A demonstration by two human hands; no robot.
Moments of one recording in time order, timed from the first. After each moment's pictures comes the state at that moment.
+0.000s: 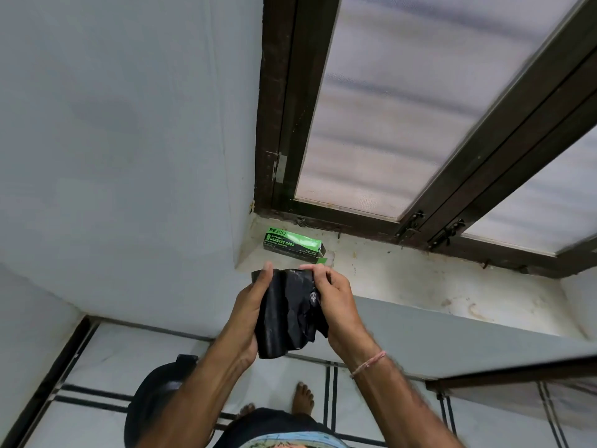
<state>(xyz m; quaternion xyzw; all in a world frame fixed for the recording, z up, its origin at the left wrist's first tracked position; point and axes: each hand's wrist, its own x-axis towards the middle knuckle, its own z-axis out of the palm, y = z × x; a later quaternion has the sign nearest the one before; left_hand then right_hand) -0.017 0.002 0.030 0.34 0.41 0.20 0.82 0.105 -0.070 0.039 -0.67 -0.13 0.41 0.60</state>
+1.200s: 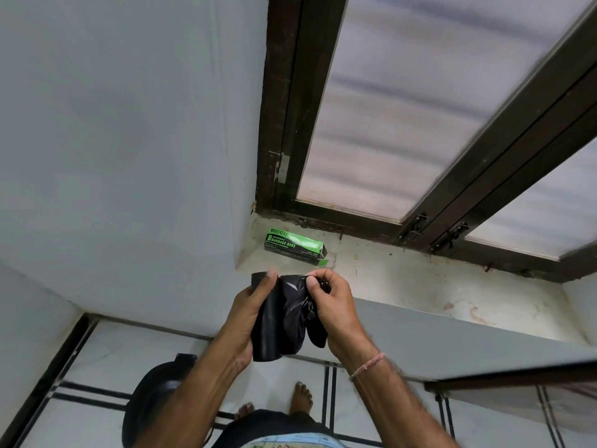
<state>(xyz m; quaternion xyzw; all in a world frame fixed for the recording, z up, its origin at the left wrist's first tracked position) -0.022 0.009 0.026 0.35 0.43 0.19 0.81 0.107 -0.068 0.027 -0.74 -0.16 0.37 0.55</state>
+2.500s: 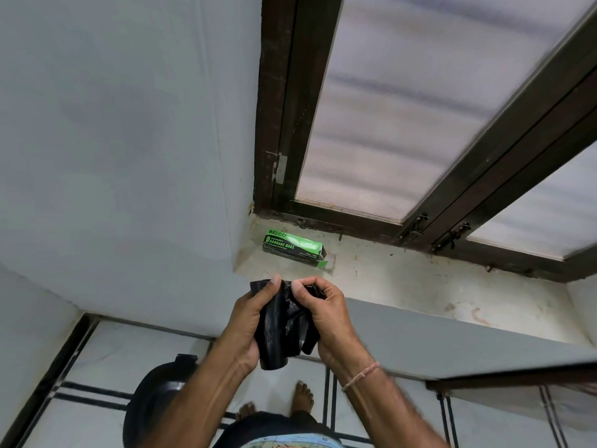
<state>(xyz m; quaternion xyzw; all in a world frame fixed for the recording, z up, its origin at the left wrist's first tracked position) -0.011 0.007 0.020 0.25 0.43 0.21 0.84 0.100 -0.070 0.027 -0.63 -0.12 0.44 0.63</state>
